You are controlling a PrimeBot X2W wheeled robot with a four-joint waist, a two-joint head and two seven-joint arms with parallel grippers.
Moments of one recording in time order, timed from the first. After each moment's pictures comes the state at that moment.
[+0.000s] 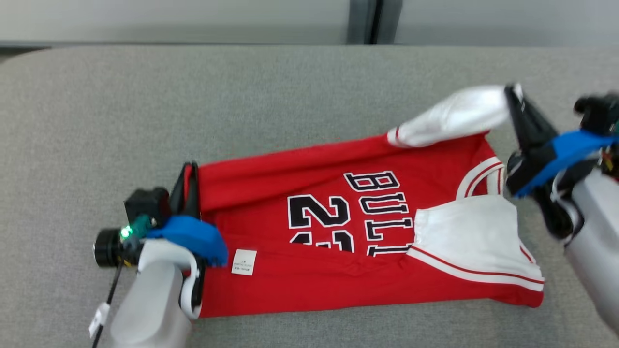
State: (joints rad) left arm -0.52 0.10 -0.25 0.73 -0.31 0.01 -0.26; right arm -0.85 -0.45 0.57 0.79 0.81 0.13 -0.26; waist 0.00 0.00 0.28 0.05
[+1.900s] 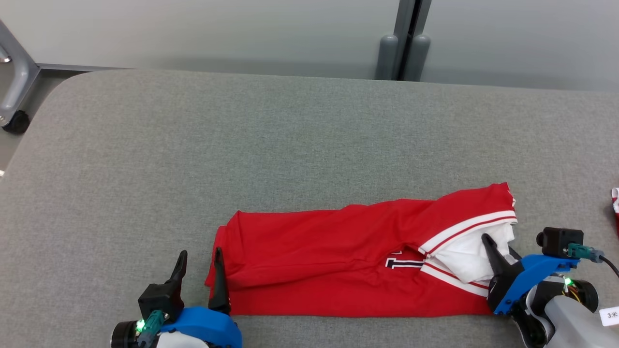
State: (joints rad) left arm -0.11 0.05 -0.21 0.47 -0.30 0.06 -0.26; right arm -0.47 -0.32 0.49 0.95 0.80 0.13 -0.18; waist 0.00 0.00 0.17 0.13
